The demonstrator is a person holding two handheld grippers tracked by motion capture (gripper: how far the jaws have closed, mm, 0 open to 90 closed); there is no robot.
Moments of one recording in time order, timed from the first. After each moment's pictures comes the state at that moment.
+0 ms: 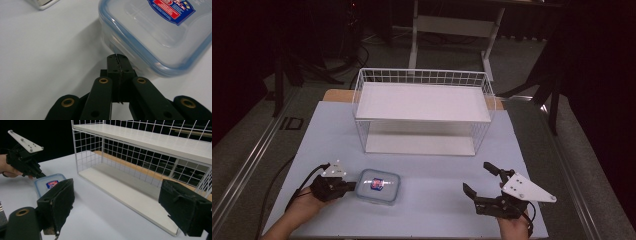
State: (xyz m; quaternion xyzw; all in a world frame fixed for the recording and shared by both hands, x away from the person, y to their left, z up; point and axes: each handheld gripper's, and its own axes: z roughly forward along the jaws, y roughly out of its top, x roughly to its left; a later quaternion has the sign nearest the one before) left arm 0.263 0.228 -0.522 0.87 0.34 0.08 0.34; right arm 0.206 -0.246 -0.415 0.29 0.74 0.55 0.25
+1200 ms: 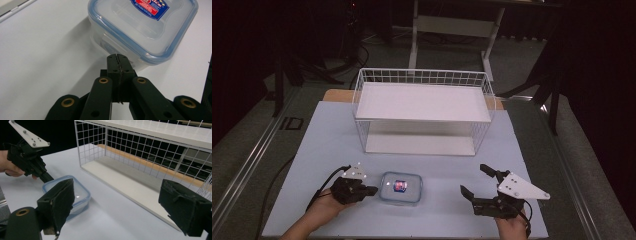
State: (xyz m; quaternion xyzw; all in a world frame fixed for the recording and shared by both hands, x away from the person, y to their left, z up) left arm 0.260 0.180 -0.517 0.88 0.32 0.03 0.36; right arm 0.211 -0.244 -0.425 0.29 0.76 0.54 0.23
